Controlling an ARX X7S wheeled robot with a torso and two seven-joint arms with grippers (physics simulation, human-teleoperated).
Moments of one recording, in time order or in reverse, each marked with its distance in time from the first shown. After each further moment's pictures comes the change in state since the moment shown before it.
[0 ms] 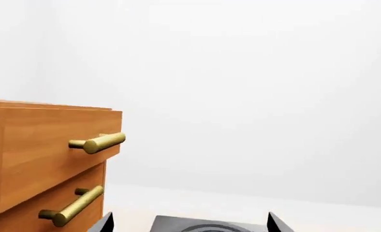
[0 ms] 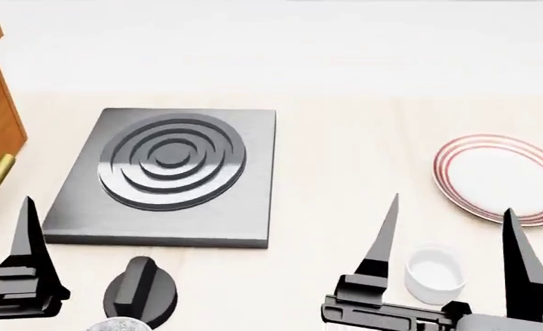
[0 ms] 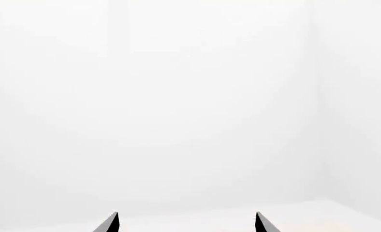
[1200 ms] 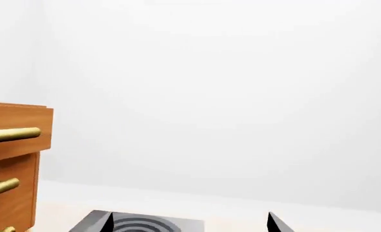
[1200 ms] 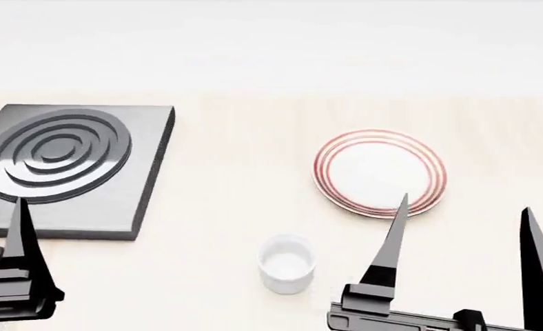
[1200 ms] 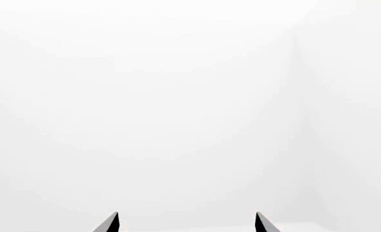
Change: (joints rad) left arm 0.013 -0.042 0.017 0.008 -0.032 0.024 -0.046; right arm -0.031 0.061 -0.021 -0.026 -0.010 -0.069 0.045
